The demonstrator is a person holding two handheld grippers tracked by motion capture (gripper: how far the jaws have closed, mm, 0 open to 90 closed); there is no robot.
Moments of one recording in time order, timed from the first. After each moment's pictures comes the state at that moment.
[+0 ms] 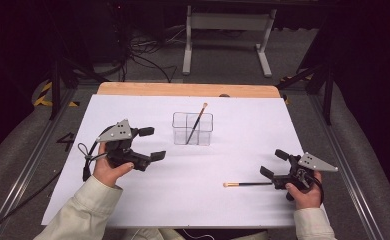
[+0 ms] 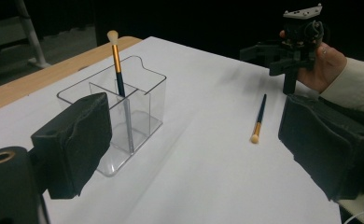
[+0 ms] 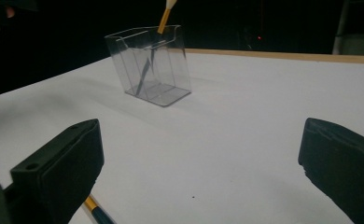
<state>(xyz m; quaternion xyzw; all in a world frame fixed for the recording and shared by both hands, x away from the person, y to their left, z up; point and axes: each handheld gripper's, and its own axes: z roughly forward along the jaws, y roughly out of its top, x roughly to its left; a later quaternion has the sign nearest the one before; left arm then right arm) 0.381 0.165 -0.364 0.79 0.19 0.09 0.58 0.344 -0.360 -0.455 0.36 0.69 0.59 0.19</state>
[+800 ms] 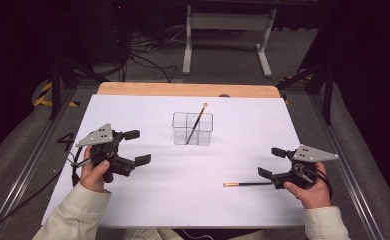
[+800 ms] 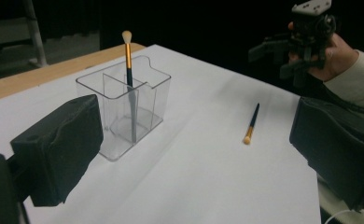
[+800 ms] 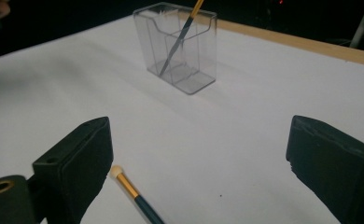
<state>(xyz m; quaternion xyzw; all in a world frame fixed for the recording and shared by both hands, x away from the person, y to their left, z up) 0.371 0.199 -0.371 0.75 0.22 0.07 0.62 0.336 -0.336 -0.395 0.31 0.79 0.51 0.17</state>
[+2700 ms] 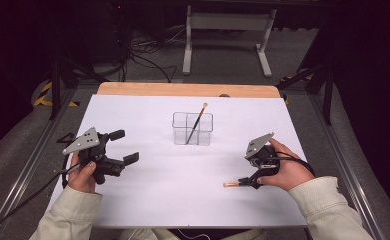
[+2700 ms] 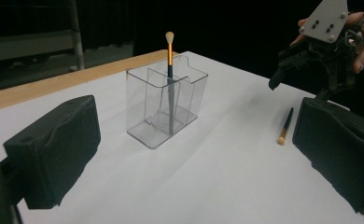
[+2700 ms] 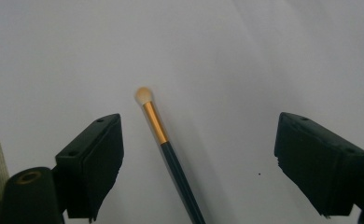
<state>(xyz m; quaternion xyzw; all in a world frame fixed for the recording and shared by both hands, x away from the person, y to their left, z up) 0.368 0.224 -0.388 0.74 0.26 0.12 0.61 0.375 -0.252 -0.382 0.19 0.95 0.23 0.07</state>
